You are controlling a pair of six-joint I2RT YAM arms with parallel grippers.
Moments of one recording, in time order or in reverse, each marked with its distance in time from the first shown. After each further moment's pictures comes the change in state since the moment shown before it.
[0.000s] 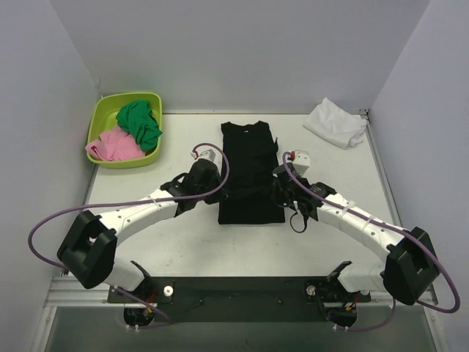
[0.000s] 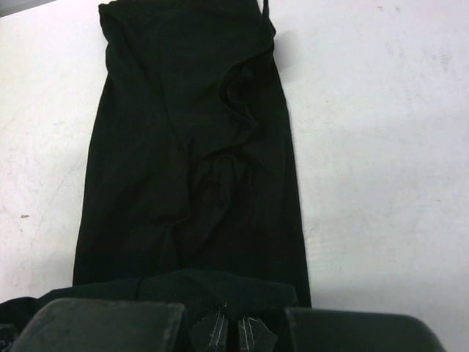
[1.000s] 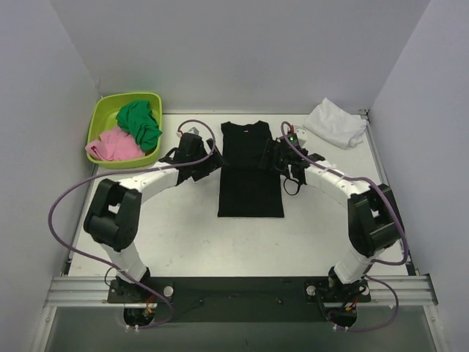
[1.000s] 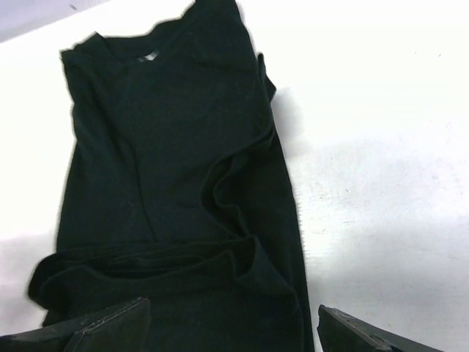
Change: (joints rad) left arm 0.290 0.381 0.244 0.112 0.128 0.028; right arm -0.263 0.455 0.275 0.183 -0.234 -0.137
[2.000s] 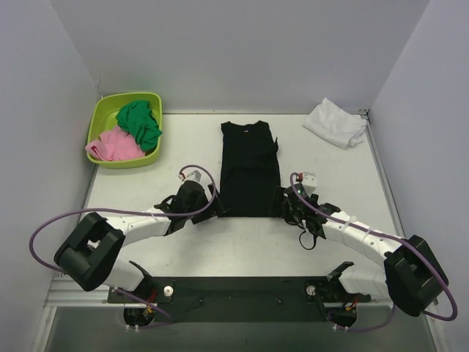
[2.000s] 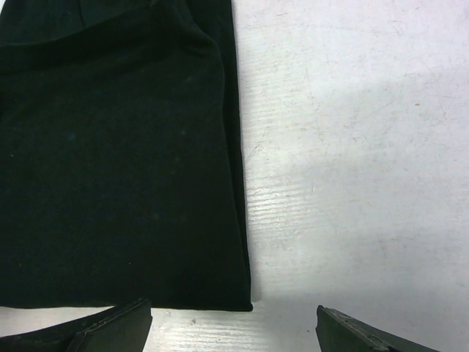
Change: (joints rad) left arm -0.206 -0.394 -0.598 0.201 -0.063 -0.087; right arm 0.188 -0.512 -0.579 -0.009 0.119 0.111
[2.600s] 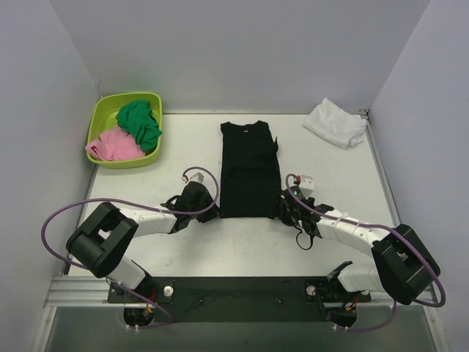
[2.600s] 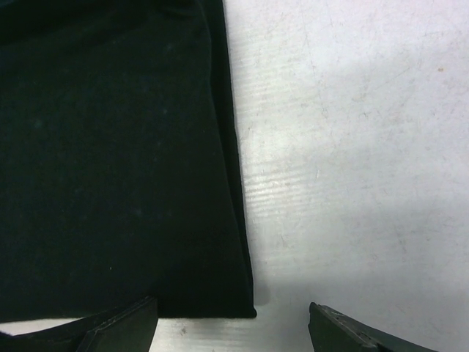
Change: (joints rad) left arm -0.004 0.124 0.010 0.104 0.021 -0.039; right arm -0.005 0.087 -0.036 0.090 -0.017 0.038
